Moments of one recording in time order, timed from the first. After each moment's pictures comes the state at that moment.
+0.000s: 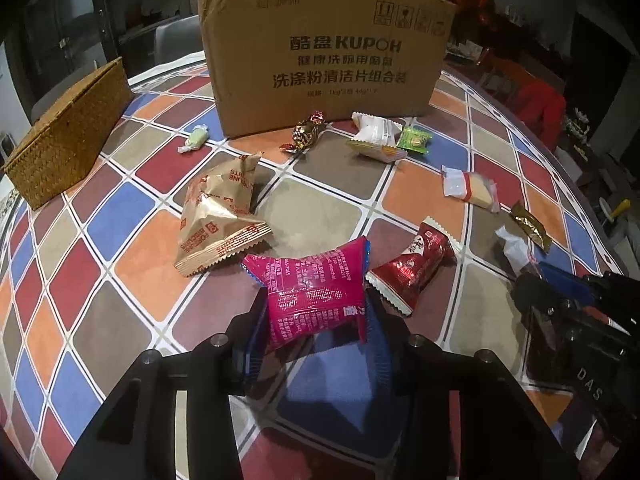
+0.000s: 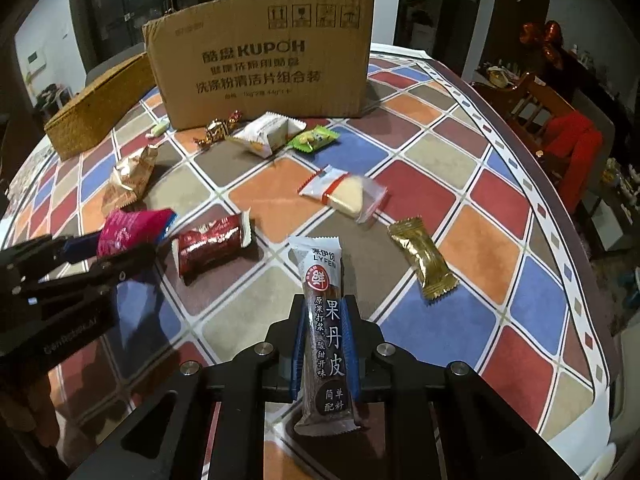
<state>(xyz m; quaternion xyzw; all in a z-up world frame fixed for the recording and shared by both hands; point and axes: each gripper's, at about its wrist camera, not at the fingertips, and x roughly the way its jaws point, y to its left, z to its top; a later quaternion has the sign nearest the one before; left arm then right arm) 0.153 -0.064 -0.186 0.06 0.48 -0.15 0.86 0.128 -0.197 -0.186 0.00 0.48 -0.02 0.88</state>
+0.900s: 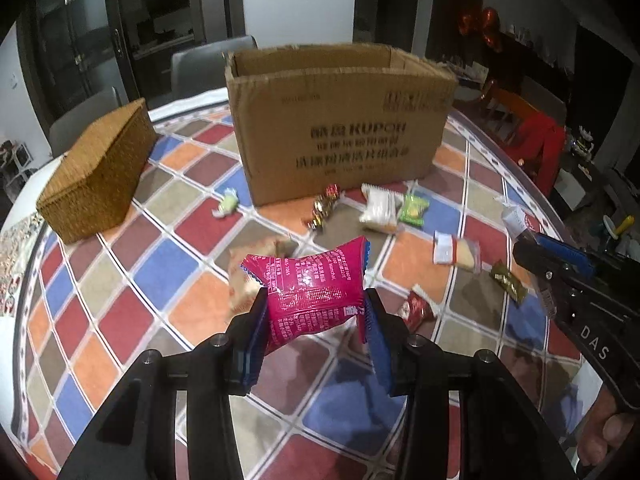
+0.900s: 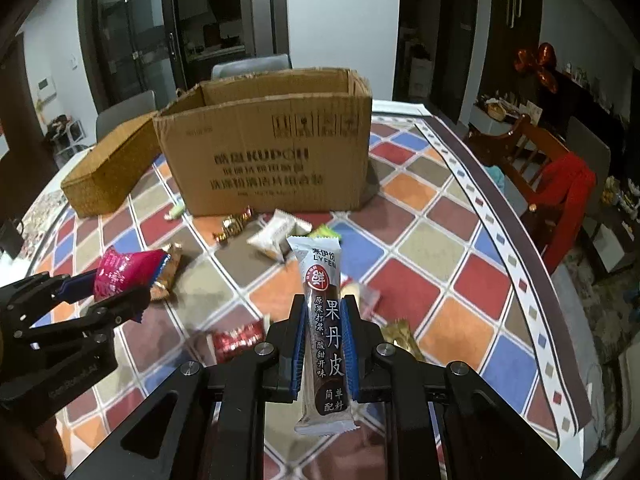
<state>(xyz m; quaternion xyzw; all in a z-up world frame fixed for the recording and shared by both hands) 0.164 -0.057 -0.111 0.06 0.44 -0.13 0.89 0.154 -0.202 -0.114 0.01 0.41 -0.01 0.91</state>
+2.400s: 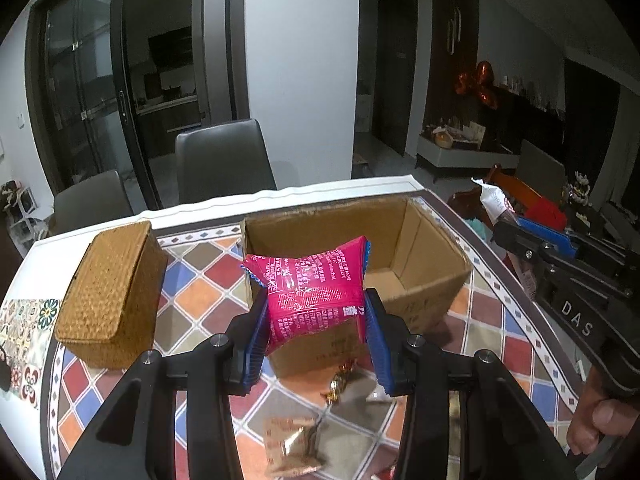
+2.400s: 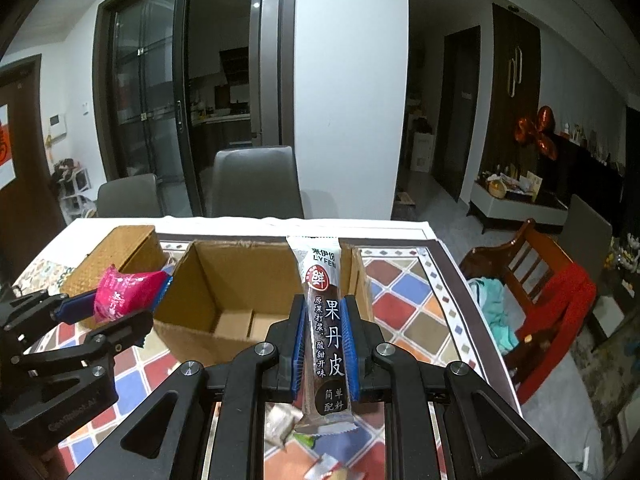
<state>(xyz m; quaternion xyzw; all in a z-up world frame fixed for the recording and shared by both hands) 0.274 -0.057 -0.007 0.05 0.33 -0.14 0.93 0.267 -0.202 0.001 -0.01 0.29 0.00 0.96</state>
